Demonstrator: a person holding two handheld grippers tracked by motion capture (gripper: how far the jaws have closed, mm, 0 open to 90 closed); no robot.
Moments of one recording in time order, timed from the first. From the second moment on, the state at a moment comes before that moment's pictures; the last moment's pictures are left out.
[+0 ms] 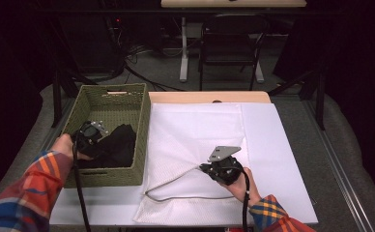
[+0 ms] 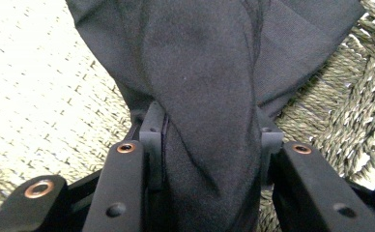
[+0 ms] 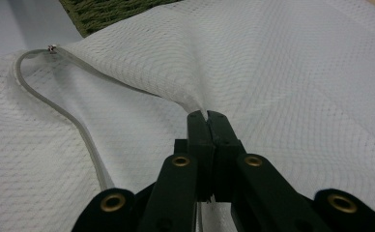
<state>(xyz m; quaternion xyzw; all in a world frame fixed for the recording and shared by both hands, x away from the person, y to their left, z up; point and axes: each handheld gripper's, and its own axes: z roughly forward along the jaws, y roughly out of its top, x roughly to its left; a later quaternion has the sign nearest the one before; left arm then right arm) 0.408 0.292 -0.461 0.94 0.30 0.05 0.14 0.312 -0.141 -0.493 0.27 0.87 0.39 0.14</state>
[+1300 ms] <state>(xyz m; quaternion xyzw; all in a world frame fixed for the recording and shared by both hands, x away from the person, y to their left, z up) 0.392 0.299 -0.397 0.94 0.29 0.09 0.16 0.311 -0.140 -0.492 0.26 0.87 0.39 0.14</state>
